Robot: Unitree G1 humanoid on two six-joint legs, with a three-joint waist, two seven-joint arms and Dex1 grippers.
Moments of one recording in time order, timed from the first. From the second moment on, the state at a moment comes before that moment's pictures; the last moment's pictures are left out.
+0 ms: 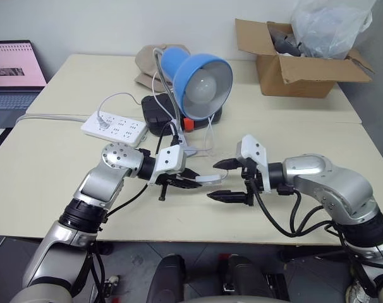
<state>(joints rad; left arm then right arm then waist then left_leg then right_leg) -0.59 0.64 -0.29 0.04 -0.20 0.20 -1.36 -0.56 -0.64 0.30 -0.41 0.56 0.88 0.85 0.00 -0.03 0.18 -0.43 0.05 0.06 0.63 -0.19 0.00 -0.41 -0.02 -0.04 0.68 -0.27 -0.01</state>
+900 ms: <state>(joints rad) -0.56 0.65 -0.29 0.02 -0.20 0.21 -1.34 -0.57 -0.59 0.38 -0.30 0.37 0.75 0.92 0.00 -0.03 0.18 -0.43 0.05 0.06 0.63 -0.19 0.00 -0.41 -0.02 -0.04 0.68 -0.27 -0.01</state>
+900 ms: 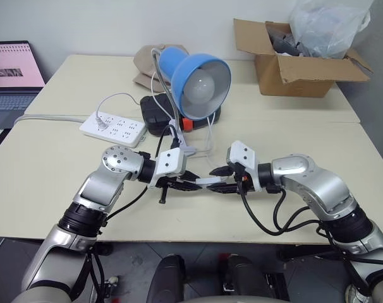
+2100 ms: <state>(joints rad) -0.56 0.65 -0.29 0.02 -0.20 0.19 -1.34 -0.60 -0.61 0.37 -0.27 0.33 0.74 1.02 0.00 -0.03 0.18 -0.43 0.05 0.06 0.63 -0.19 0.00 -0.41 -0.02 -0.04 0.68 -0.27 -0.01</state>
